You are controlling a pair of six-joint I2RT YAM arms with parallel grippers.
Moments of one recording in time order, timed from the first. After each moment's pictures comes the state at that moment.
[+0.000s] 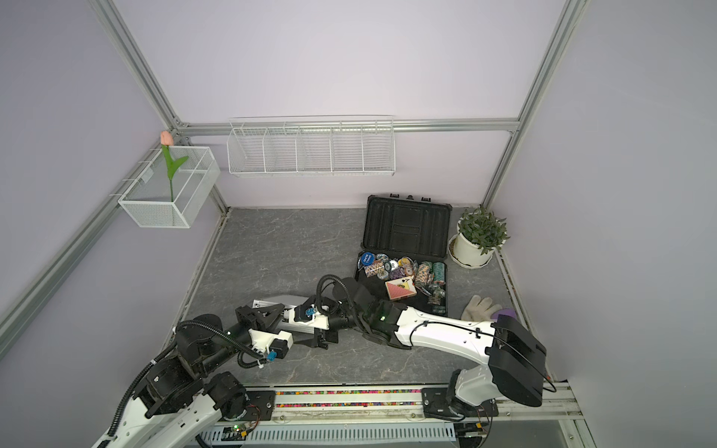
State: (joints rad) left arm -0.71 0.32 0.56 -0.60 0.07 1.32; right arm 1.12 1.39 0.88 0.10 -0.42 -0.39
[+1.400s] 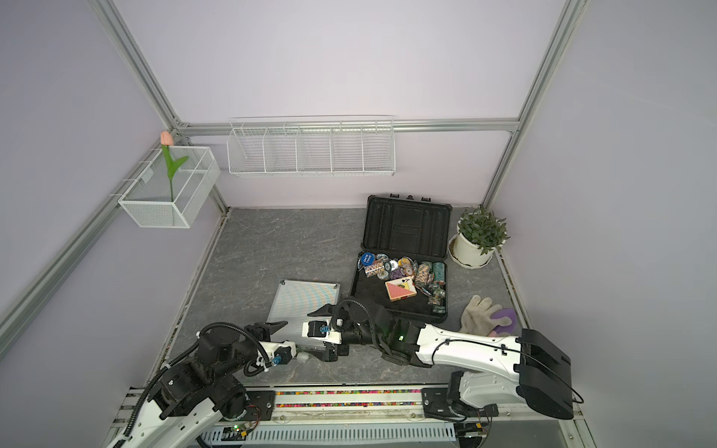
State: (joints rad) left arm -0.71 0.23 0.40 -0.71 0.12 1.03; right arm 1.21 1.25 0.74 0.17 -0.25 -0.40
